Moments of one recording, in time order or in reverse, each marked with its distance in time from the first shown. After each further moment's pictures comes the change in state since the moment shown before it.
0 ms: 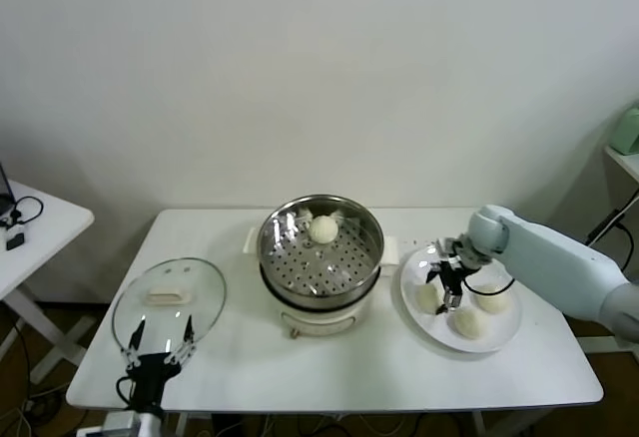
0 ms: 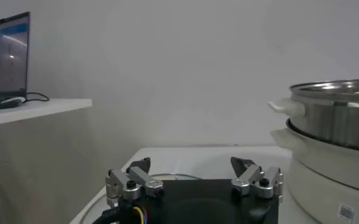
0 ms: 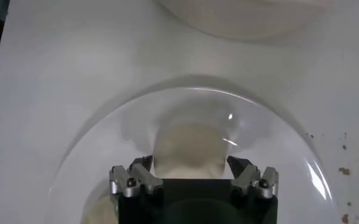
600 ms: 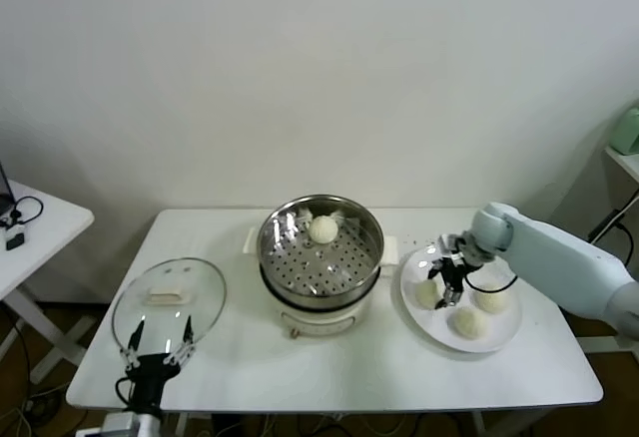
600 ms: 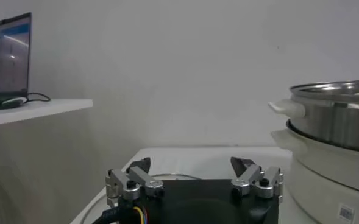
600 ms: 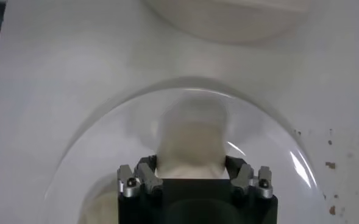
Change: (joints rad) left arm 0.005 -0.002 -0.002 -0.006 -0.003 -0.002 -0.001; right arm 0.050 -0.033 -0.026 0.034 0.059 -0.019 0.017
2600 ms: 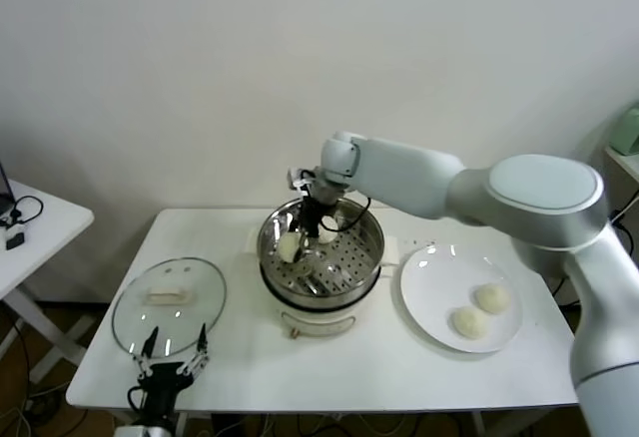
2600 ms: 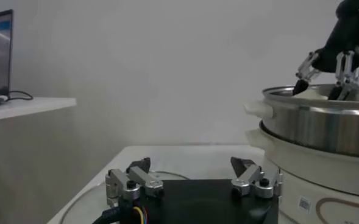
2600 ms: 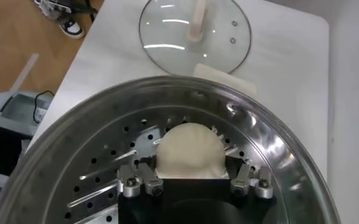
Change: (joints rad) left arm 0.067 -0.010 0.055 -0.055 0.016 -0.005 0.000; right arm 0.399 0.658 -0.476 -0.228 0.625 -0.077 0.036
